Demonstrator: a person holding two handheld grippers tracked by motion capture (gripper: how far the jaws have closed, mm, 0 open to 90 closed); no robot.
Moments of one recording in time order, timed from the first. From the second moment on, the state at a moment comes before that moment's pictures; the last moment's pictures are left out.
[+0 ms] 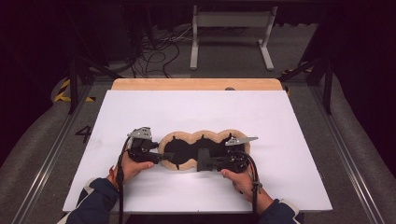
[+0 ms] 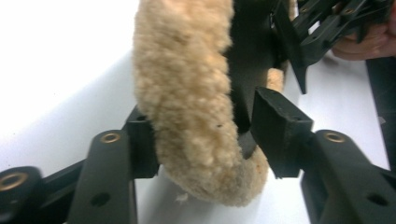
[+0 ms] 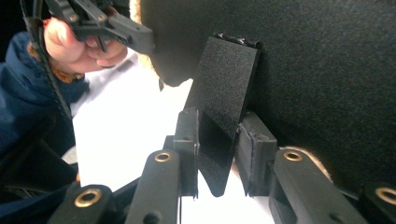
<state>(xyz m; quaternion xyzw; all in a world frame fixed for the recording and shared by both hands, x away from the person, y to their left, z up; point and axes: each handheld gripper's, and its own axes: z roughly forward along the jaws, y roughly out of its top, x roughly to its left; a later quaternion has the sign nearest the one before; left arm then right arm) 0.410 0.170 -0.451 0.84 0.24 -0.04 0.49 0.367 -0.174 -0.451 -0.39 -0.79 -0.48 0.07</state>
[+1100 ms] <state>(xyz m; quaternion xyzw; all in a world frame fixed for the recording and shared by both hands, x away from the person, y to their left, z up) 0.378 0.166 -0.441 0.85 0.18 0.09 0.48 0.353 -0.181 -0.441 -0.37 -0.80 -0.47 -0.01</state>
